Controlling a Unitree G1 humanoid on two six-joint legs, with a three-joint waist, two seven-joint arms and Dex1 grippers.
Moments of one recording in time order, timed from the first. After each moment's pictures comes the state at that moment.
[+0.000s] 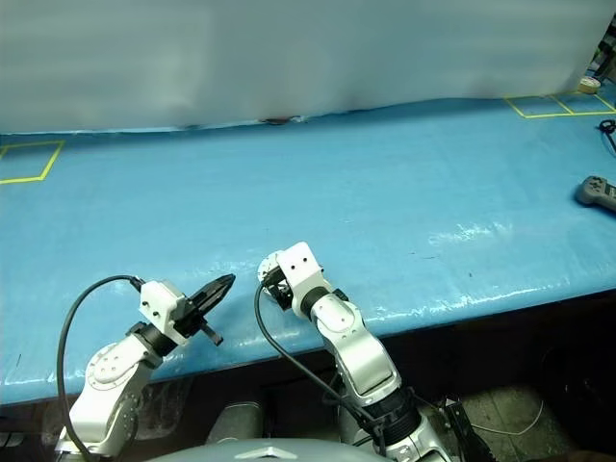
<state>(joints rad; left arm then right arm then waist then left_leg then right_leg) 0.19 0.40 0.05 -0.19 -0.30 -0.02 -0.60 -0.15 0.01 0.45 -0.20 -0.04 0.59 0.18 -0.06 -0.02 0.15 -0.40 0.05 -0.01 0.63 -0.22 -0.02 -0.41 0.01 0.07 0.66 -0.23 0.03</state>
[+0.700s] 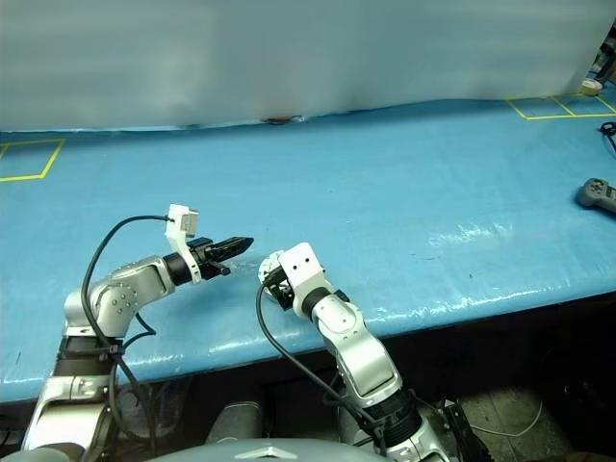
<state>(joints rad) -0.39 0.48 0.12 0.12 -0.70 0.88 -0.66 -0.13 0.01 0.44 -0.21 -0.03 0.58 0.18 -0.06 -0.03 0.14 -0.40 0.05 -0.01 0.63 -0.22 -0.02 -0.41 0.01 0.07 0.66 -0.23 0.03</state>
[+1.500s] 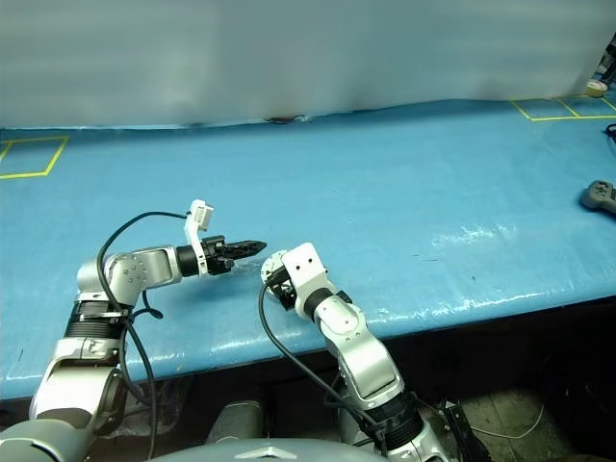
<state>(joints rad) -0.54 0.47 0.07 0.32 -0.68 1.03 -0.79 -0.12 0.01 0.43 -0.22 -0.03 0.58 0.17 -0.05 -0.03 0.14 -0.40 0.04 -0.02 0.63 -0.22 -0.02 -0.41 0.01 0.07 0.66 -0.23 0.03</state>
